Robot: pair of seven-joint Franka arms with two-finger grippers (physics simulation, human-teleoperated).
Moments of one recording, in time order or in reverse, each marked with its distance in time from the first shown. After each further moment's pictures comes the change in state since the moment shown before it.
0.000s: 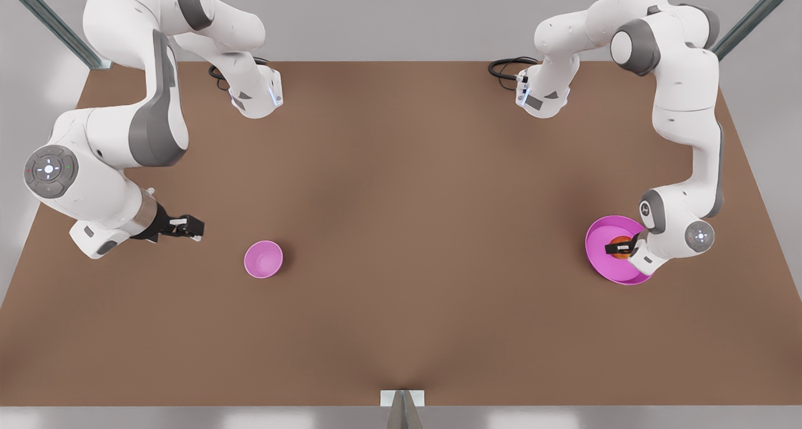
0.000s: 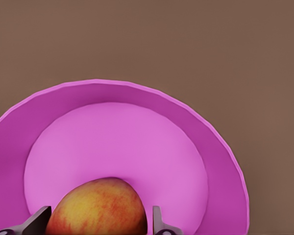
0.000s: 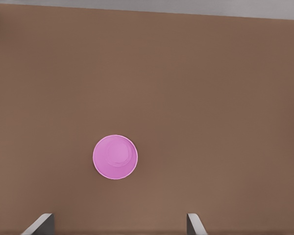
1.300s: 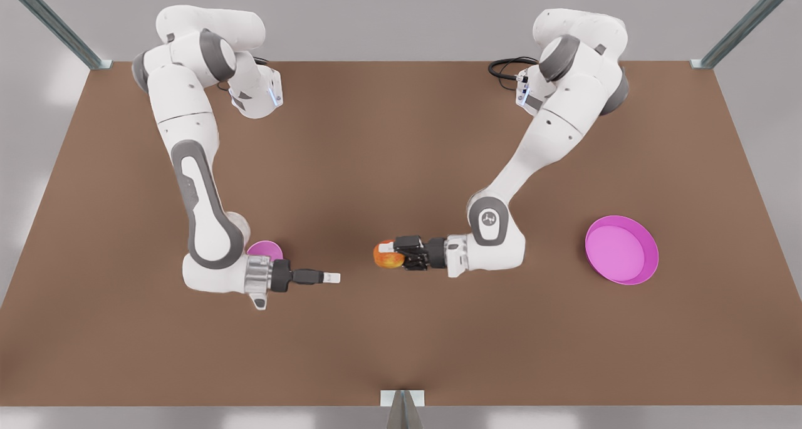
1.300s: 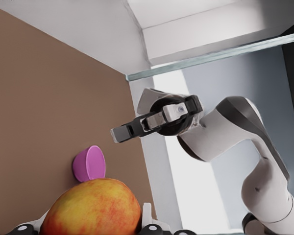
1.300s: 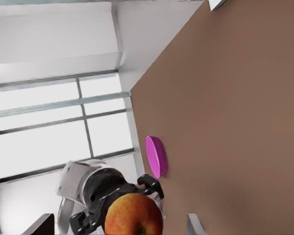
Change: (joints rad) left arm -0.427 0.323 -0.522 0.581 -1.443 0.015 0.659; right arm 0.072 0.374 0.090 -0.226 1.454 0.452 -0.421
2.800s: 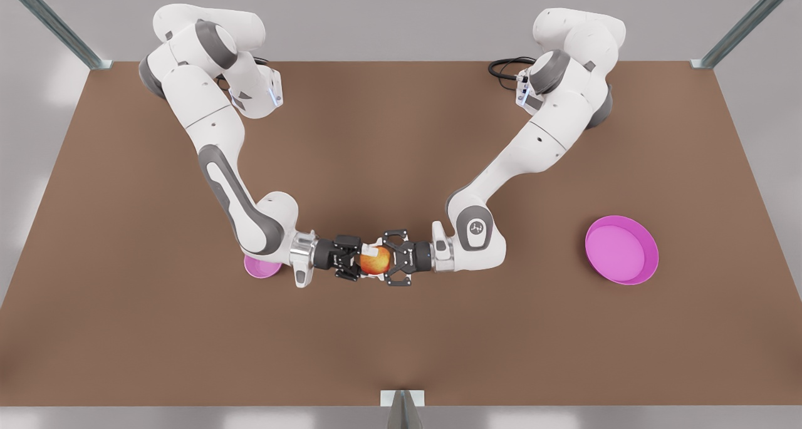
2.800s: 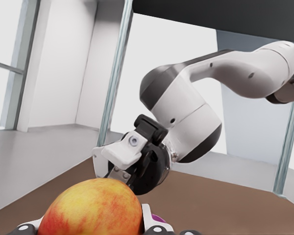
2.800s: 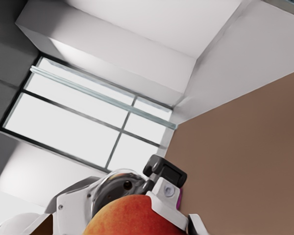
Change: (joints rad) left arm -0.029 0.108 -0.040 0.084 -0.171 0.030 1.303; right arm -0.030 -0.014 0.232 -0.188 0.353 0.229 -0.892
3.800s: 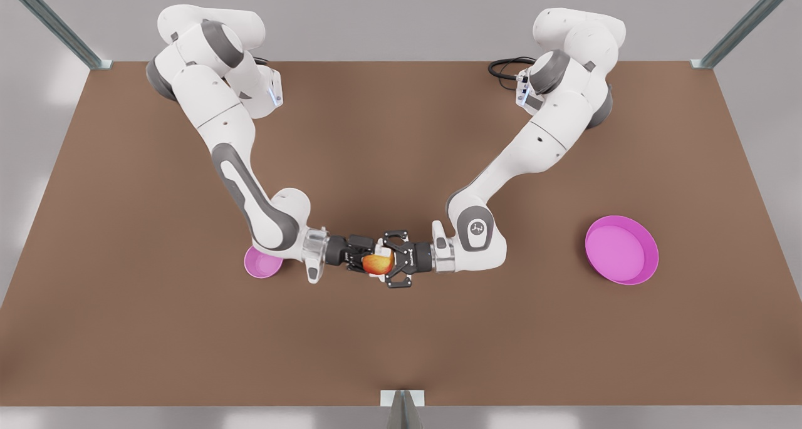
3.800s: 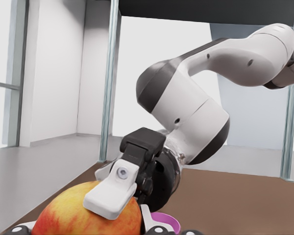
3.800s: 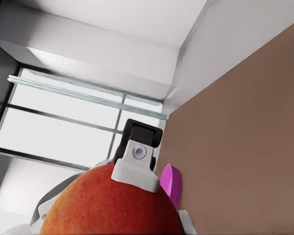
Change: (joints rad) left arm 0.000 0.000 0.002 0.006 -0.001 -0.003 0.110; right arm 0.051 0.009 -0.001 0.008 0.002 0.060 0.151
